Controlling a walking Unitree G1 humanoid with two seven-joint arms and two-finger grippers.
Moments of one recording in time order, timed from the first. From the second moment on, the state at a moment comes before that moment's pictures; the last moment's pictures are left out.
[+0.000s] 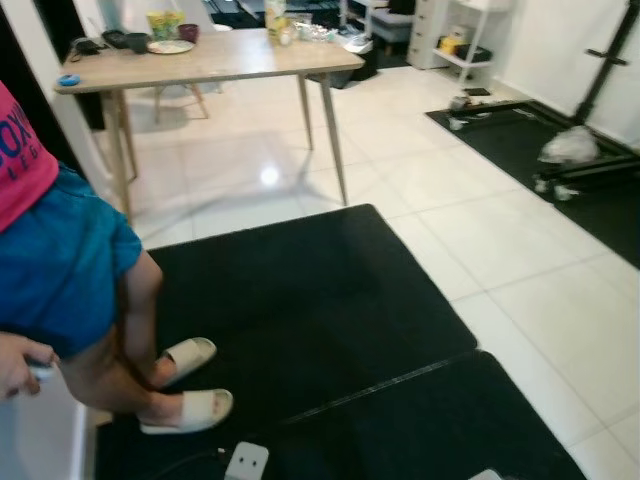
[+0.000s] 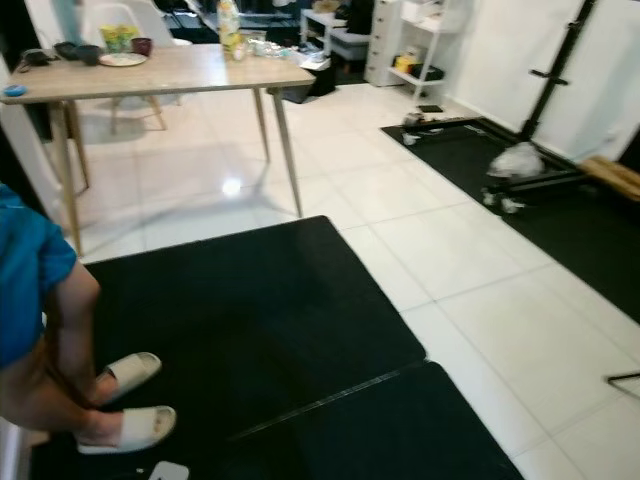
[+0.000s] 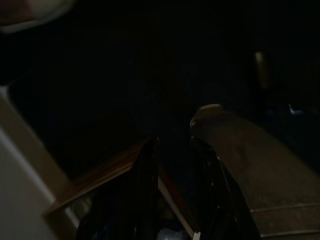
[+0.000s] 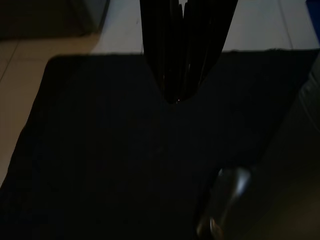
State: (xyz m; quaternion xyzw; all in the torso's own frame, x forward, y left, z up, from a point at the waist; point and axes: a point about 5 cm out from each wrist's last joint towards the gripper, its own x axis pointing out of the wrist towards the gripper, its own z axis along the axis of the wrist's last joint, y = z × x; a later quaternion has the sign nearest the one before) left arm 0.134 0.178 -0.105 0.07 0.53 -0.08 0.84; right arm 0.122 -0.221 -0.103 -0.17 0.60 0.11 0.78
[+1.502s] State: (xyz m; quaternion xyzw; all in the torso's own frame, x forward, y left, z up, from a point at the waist) left arm 0.130 0.179 -0.106 0.08 0.53 -0.09 0.84; right arm 0.117 -0.221 -0.105 -0.17 0.60 0.12 0.77
